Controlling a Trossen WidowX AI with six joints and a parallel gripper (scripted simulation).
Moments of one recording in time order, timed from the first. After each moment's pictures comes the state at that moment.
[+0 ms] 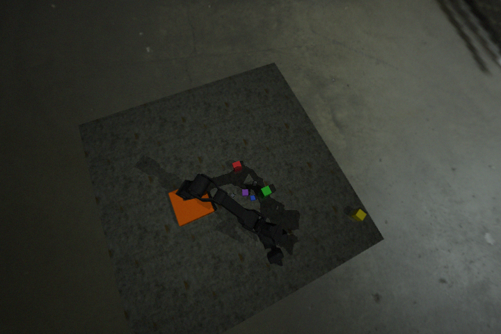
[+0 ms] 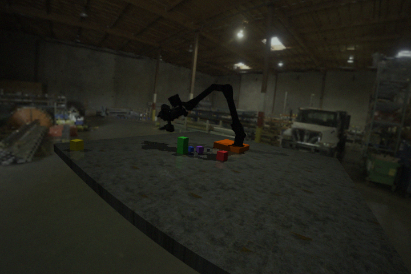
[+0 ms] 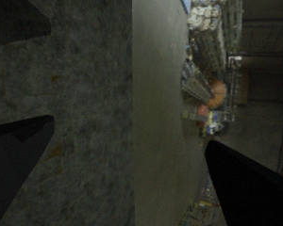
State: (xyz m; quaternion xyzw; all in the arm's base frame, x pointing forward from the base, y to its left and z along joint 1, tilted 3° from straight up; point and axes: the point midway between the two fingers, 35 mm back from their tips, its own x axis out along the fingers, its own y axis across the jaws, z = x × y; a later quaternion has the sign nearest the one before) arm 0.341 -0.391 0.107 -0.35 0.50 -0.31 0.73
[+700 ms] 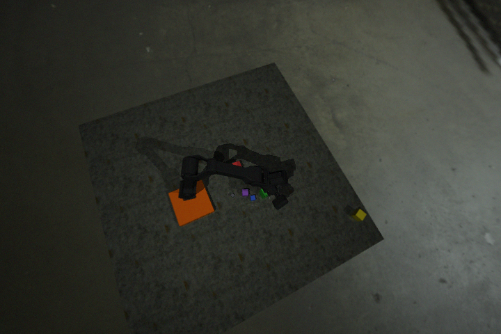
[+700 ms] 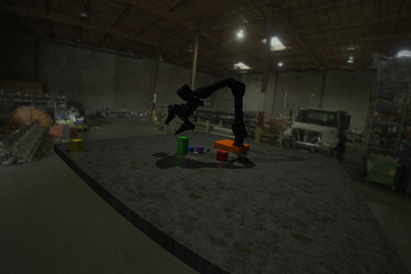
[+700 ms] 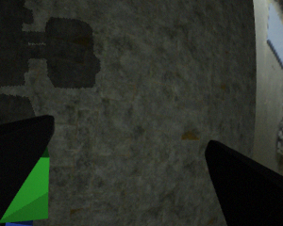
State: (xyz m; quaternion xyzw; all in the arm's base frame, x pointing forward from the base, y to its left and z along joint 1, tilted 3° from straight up) arm 0.424 -0.140 0.126 -0.20 0.48 -0.07 0.85
